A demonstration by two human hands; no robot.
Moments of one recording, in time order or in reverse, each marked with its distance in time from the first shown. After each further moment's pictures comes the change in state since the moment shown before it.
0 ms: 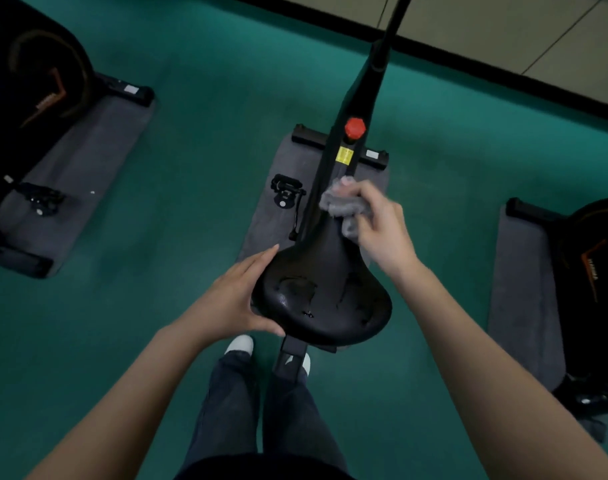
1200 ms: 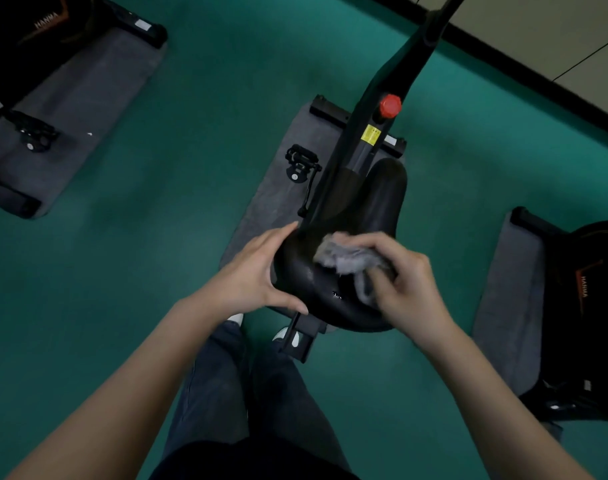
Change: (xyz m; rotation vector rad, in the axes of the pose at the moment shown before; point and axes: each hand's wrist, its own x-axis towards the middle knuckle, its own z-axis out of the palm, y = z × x) left_hand -0.001 -0.021 0.017 -0.269 0.063 -0.067; right_hand -0.075 -0.029 0.025 0.006 -0.224 -0.097
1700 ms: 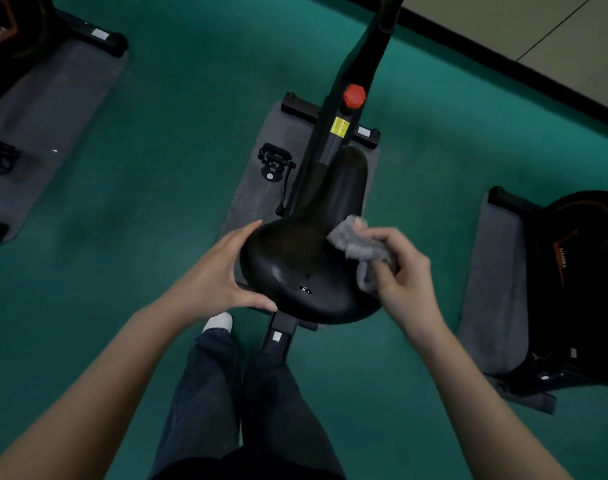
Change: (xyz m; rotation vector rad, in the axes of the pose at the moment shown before) left_hand 0.001 0.002 0.001 -0.025 0.043 0.012; right_hand -0.023 0.032 -0.017 0.038 0.282 0.217
